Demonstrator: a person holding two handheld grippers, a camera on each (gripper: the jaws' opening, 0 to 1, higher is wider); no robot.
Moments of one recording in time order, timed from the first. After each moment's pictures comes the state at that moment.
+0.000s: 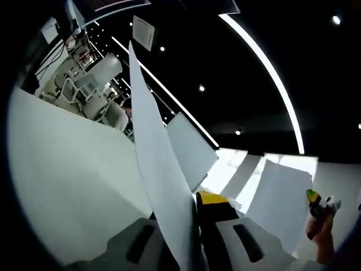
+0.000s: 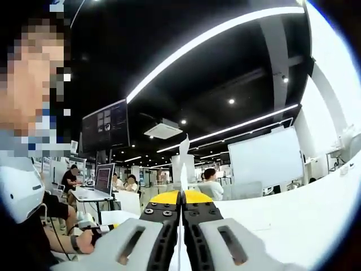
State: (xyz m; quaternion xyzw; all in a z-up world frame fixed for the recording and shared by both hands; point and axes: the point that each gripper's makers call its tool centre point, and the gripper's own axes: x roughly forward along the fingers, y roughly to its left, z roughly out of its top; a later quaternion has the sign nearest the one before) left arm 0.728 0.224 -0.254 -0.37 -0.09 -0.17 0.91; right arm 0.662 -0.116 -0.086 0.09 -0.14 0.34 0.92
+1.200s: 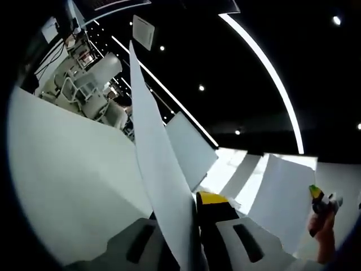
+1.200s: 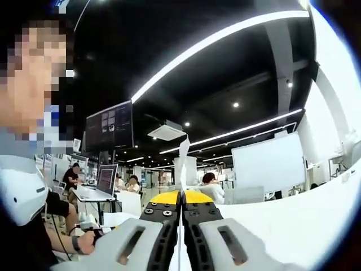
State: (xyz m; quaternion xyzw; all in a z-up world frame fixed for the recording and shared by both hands) left arm 0.727 0.223 -0.254 -0.37 -0.09 -0.18 0.91; right arm 0.652 -0.109 -0.073 0.08 -0.16 0.35 0.92
